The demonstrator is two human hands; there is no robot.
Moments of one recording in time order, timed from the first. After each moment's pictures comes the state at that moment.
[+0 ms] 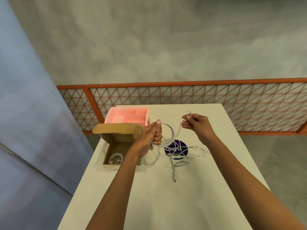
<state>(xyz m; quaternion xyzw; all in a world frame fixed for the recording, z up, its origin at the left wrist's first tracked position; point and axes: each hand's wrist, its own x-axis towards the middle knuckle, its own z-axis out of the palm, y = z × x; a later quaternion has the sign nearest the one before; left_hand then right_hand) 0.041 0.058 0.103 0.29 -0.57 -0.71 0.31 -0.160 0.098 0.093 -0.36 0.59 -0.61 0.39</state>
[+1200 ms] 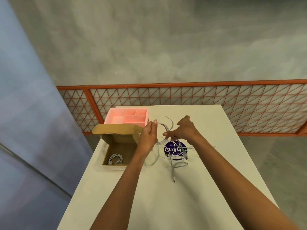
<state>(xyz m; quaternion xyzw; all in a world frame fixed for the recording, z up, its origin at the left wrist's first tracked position) 0.027 0.050 0.081 0.44 -0.64 -0.50 0.38 -0.106 0.105 0.138 -0.39 0.75 -0.37 0.39</state>
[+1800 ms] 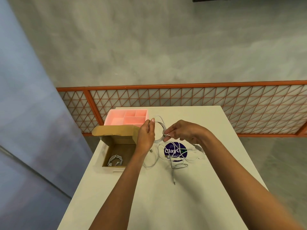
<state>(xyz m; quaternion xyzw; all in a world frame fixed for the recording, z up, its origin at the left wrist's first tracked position) 0.027 0.042 0.082 0.44 -0.66 -0.42 0.43 -0.112 0.108 0.157 -0.50 0.69 -0.22 0.48</state>
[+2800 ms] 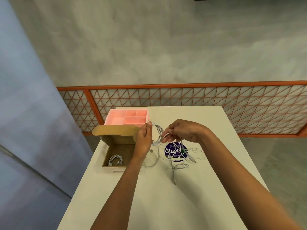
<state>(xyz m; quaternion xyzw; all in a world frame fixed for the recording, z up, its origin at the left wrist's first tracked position) 0.036 0.042 0.068 0.42 -0.63 -0.48 0.45 -0.105 0.103 0.161 -0.49 0.65 -0.24 0.53</state>
